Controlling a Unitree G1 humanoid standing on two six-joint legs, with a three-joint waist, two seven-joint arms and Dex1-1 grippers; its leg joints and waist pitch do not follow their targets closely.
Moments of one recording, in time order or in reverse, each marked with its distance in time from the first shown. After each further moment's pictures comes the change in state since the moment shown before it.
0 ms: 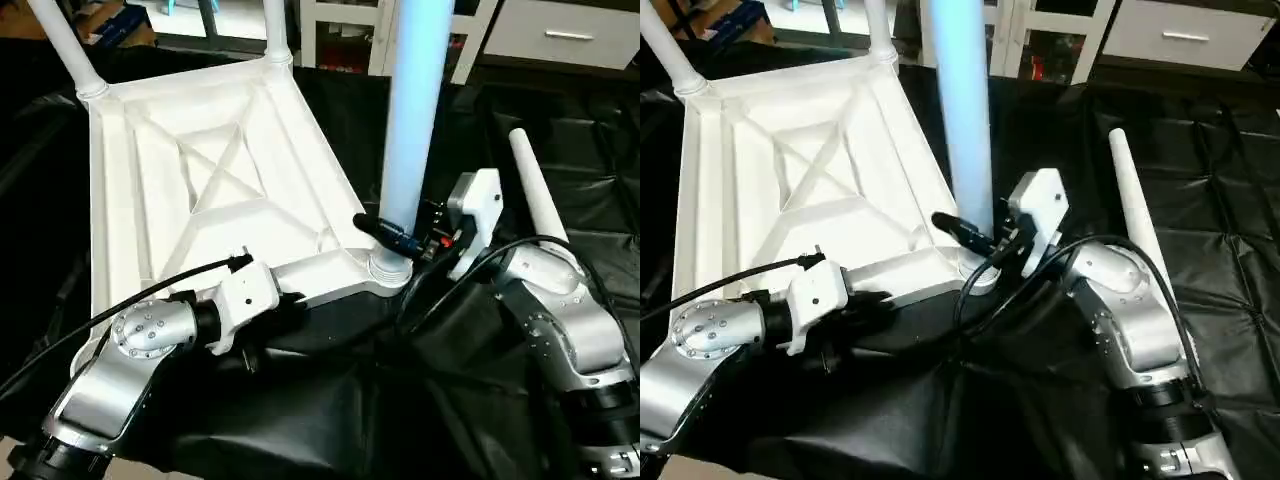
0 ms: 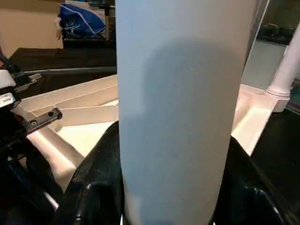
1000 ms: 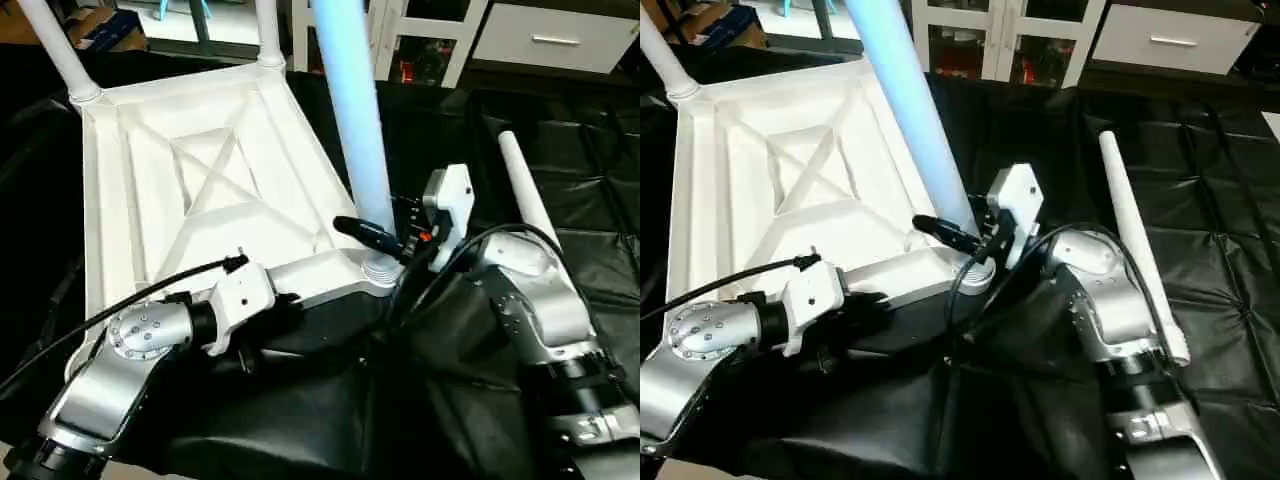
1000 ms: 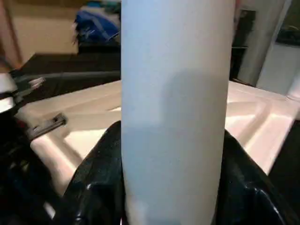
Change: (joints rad) left arm 0.000 -0.003 0.003 0.005 0.000 0.002 -0.001; right arm -0.112 0.091 0.011 0.208 -0.033 -0.056 0.109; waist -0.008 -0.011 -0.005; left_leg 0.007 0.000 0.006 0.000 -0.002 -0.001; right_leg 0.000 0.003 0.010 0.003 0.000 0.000
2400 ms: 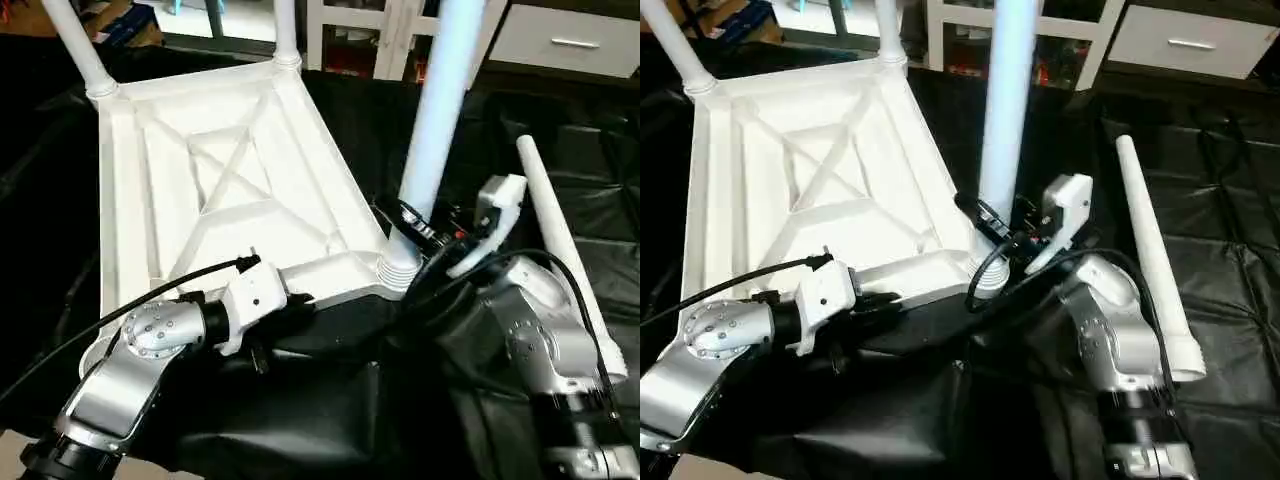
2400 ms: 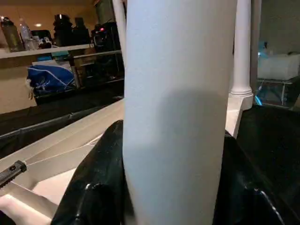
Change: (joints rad) left arm -0.006 -0.030 -0.017 0.003 0.000 -0.008 0.002; right arm 0.168 0.070 -0.160 -0.075 0.119 -0.024 -0.151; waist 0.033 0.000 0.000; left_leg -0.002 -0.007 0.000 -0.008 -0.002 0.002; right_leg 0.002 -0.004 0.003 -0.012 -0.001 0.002
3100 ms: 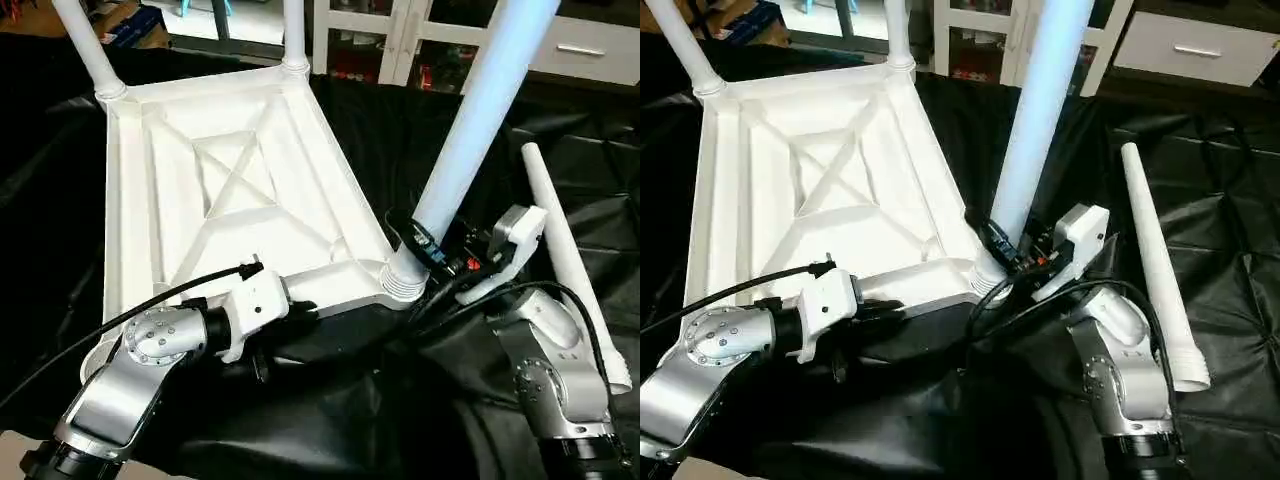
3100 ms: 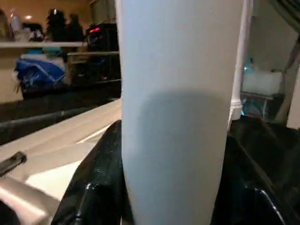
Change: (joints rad) left arm 0.013 0.000 -0.007 -0.013 0.000 -0.001 -0.008; right arm 0.154 0.003 0.034 -0.125 -0.054 -0.101 -0.042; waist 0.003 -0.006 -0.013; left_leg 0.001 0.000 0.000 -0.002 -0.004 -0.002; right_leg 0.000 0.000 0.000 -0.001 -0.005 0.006
